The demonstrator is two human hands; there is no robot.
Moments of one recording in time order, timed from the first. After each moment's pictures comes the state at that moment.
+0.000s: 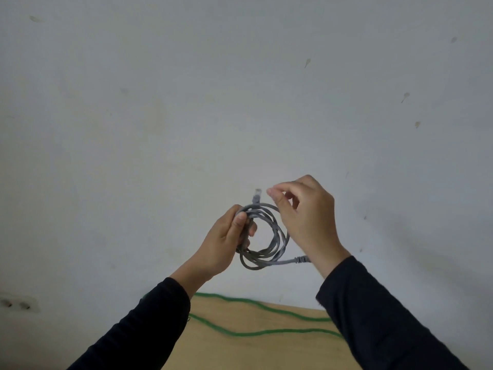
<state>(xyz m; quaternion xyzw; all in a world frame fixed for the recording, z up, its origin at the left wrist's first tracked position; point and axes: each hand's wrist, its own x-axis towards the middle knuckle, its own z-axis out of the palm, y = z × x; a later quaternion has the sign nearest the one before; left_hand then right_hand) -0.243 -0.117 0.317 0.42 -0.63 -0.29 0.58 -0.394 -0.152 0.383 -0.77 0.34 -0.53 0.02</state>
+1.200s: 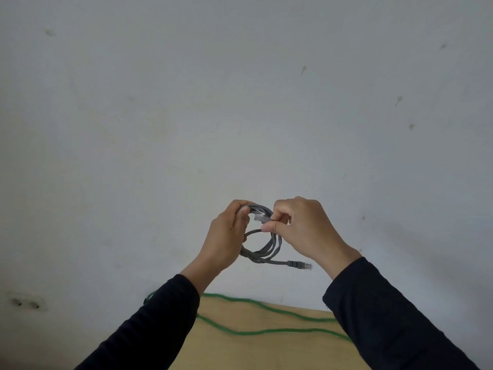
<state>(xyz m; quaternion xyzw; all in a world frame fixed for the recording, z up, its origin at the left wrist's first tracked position) -0.259 -0.106 0.333 0.53 -0.57 -0.21 0.59 -0.412 -0.142 0.382 -0.86 0.36 -0.33 0.10</state>
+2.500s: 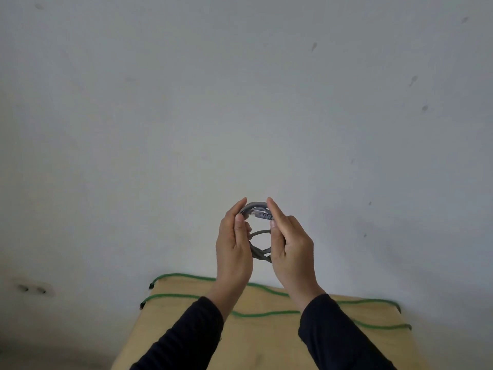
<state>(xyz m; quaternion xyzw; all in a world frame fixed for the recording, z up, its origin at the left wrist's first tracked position) -0.282 -0.094 0.283 0.51 -0.44 -0.19 0.72 -0.377 -0.131 0.282 -0.75 0.29 -0.58 0.11</state>
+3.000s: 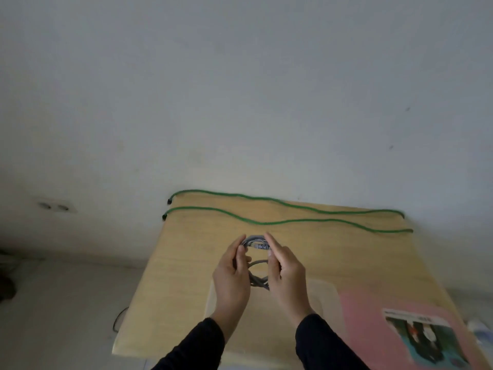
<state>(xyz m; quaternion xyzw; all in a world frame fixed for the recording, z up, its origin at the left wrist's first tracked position) -0.271 0.027 0.100 0.69 -0.33 -0.30 0.58 -0.373 -0.010 0.096 -0.75 0.43 -0.43 0.27</state>
